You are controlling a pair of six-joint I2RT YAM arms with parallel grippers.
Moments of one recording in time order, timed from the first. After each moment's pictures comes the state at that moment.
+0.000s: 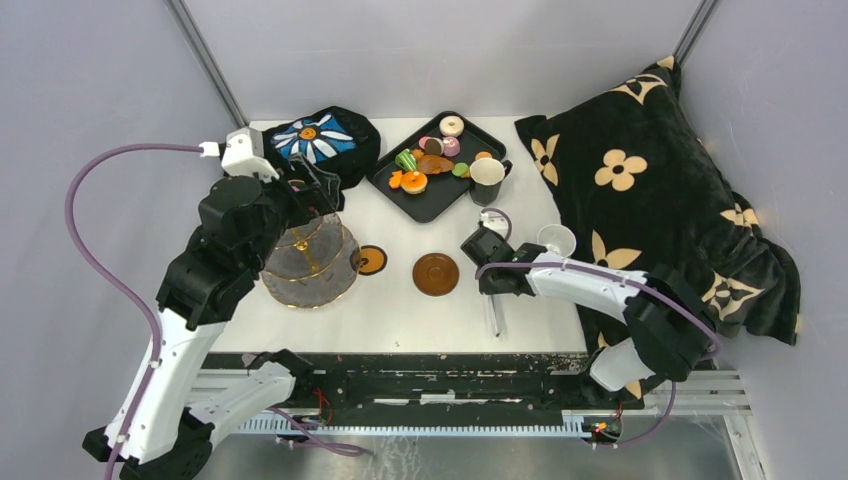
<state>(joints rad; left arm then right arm) -0.51 0.89 1.42 -0.77 -0.36 -0.51 0.83 1.51 0.82 -0.43 0.40 0.72</state>
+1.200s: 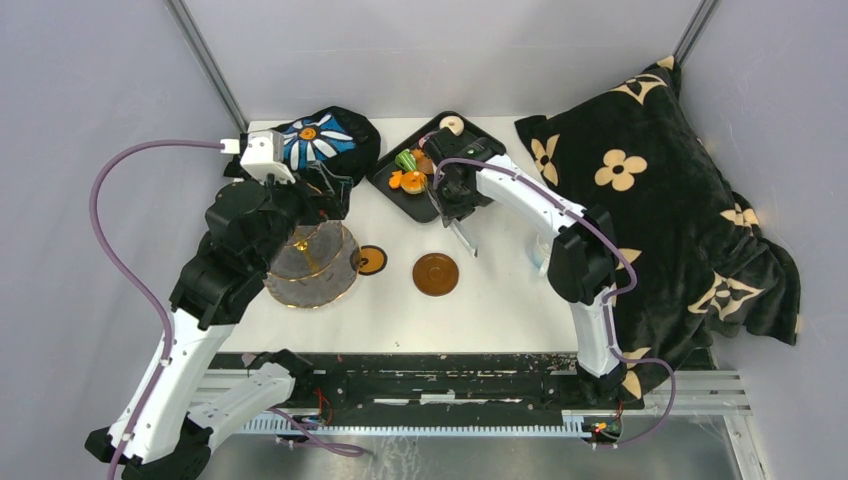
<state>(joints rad) -0.51 0.85 1.28 -0.59 -0.25 -0.34 0.68 2.08 1.95 -1.06 0.05 0.30</state>
